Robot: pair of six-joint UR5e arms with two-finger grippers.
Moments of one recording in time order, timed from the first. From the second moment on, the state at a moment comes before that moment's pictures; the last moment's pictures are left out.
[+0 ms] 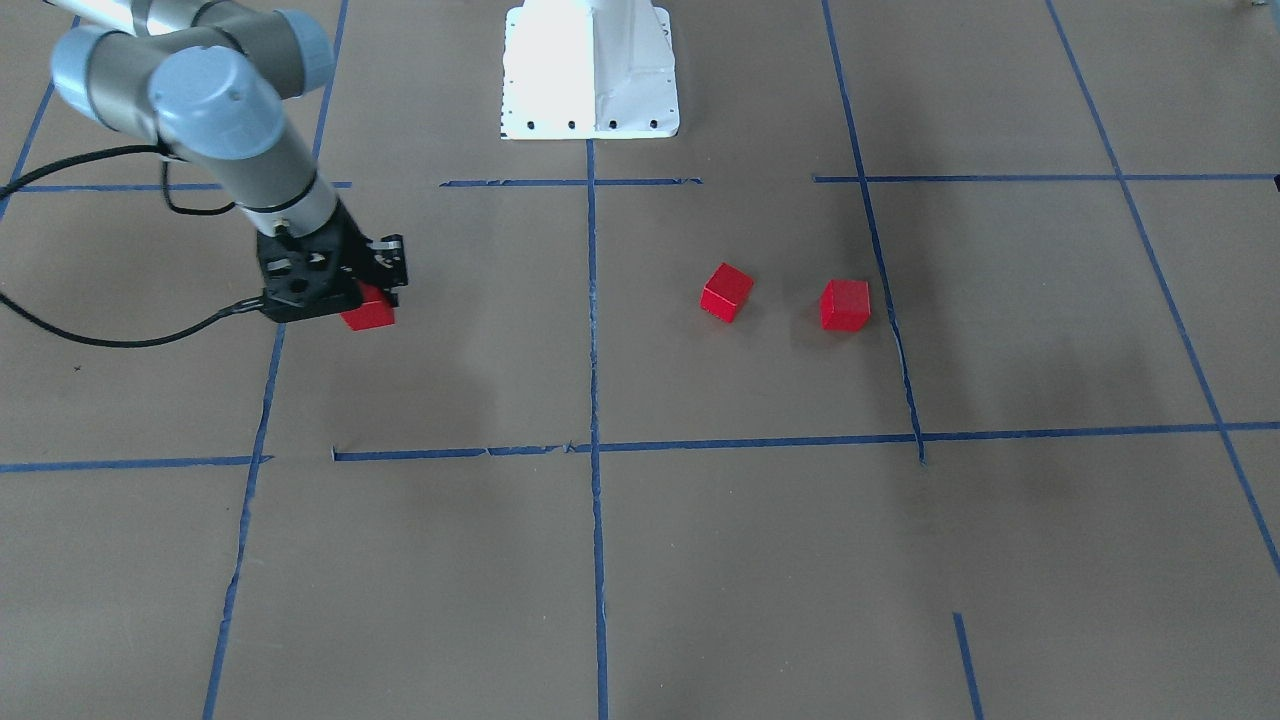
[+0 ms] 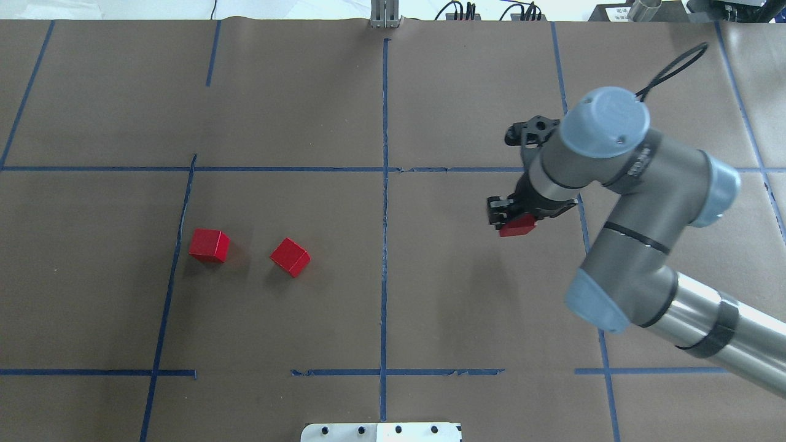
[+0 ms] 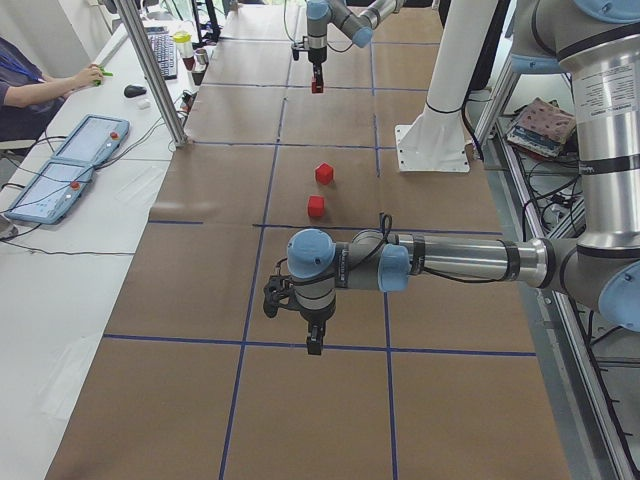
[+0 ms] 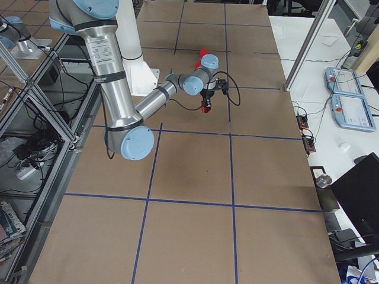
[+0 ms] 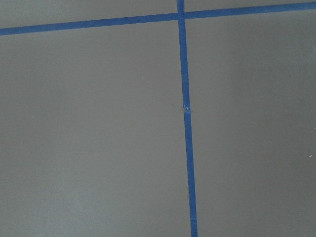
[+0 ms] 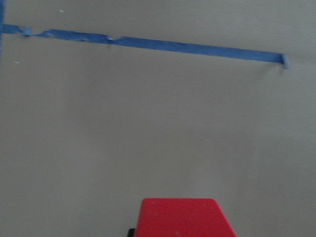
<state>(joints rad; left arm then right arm) -1.53 -1.35 -1.82 -1.54 -2.33 0.04 0.64 -1.08 1.79 -1.55 2.01 1.02</state>
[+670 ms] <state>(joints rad) -1.53 -1.35 -1.82 -1.54 -2.33 0.04 0.45 -0.71 1.45 -1.56 1.87 1.31</state>
